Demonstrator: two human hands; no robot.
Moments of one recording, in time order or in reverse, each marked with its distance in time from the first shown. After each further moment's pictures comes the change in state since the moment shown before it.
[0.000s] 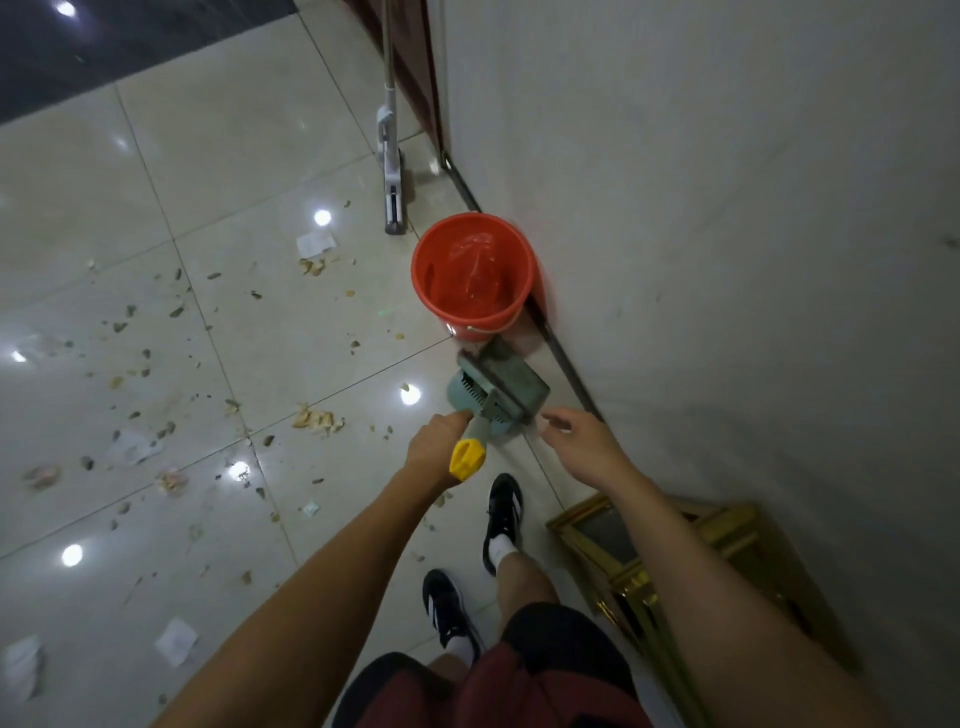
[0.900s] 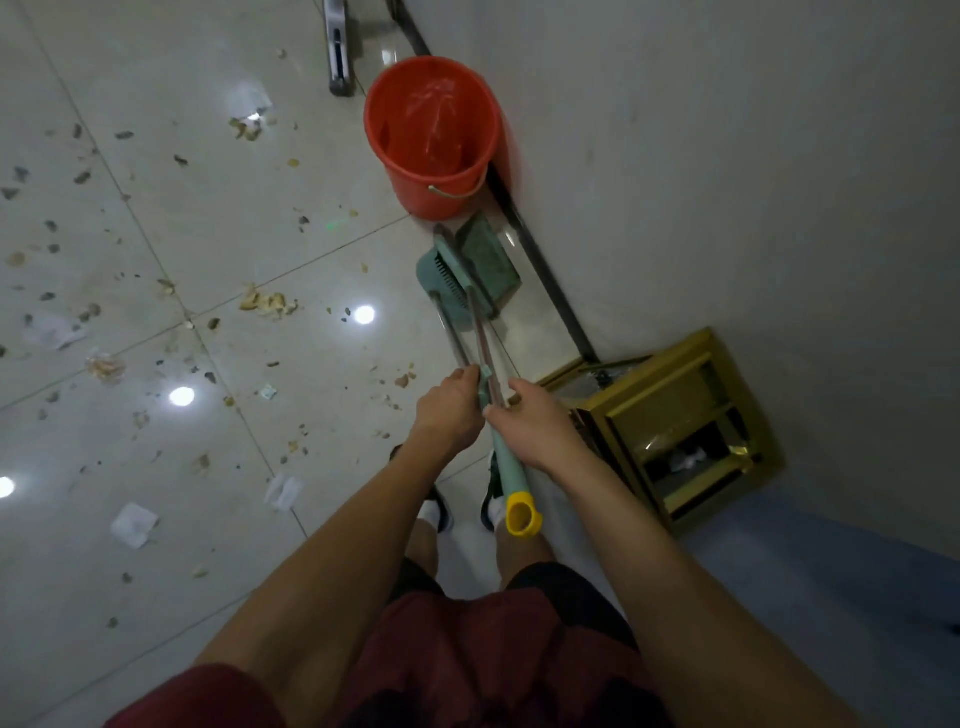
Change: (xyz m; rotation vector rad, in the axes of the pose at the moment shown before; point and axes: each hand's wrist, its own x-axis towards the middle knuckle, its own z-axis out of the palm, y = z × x) left_hand -0.125 -0.024 0.181 0.018 -0.012 0.124; right_hand -0.165 0.079 0.126 0.028 -0.022 0.216
